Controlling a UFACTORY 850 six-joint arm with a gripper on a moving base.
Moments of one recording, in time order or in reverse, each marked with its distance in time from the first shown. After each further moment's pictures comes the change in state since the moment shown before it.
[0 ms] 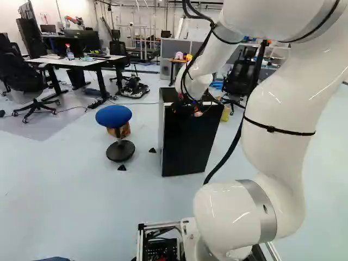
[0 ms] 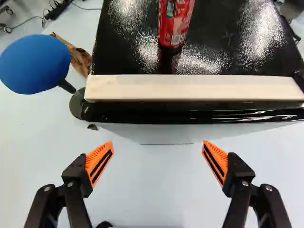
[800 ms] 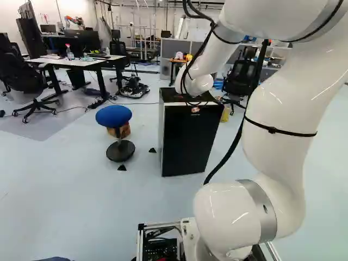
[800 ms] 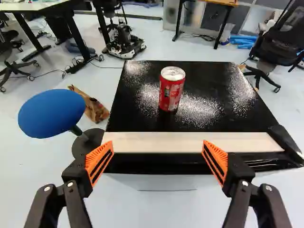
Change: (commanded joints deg) arm 0.1 0.0 0.0 0.0 18.3 0.0
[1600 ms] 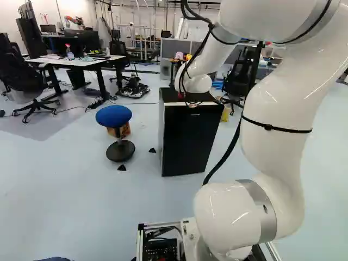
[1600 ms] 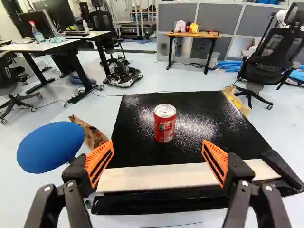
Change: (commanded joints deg) arm 0.0 -2.4 -2.8 4.3 9.1 0.0
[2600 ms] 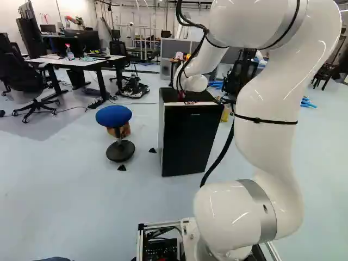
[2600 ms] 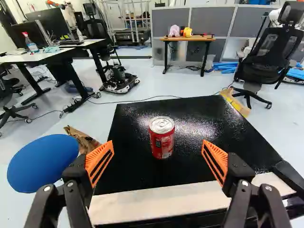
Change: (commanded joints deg) arm 0.0 -7.0 -6.8 2.1 1.4 0.0
